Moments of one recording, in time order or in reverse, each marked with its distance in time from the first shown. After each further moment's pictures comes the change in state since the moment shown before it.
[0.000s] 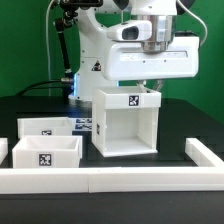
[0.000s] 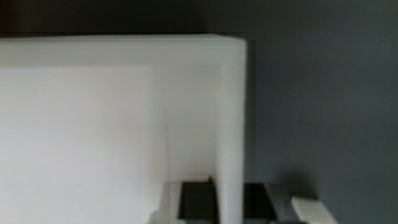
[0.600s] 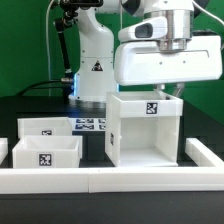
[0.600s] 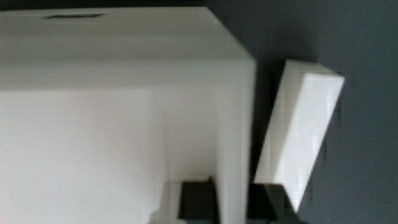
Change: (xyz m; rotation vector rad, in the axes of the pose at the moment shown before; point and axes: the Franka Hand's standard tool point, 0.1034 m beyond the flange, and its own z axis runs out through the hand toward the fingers) arm 0.055 -0.008 -0.001 0.011 0.121 0.043
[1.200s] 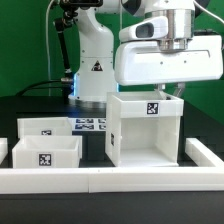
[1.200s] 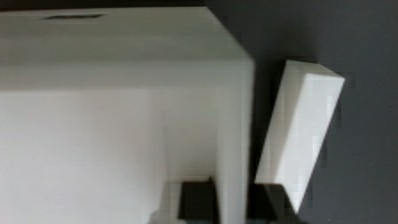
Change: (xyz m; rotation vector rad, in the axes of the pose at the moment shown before) arm 0.000 0.000 0.000 0.000 0.000 0.000
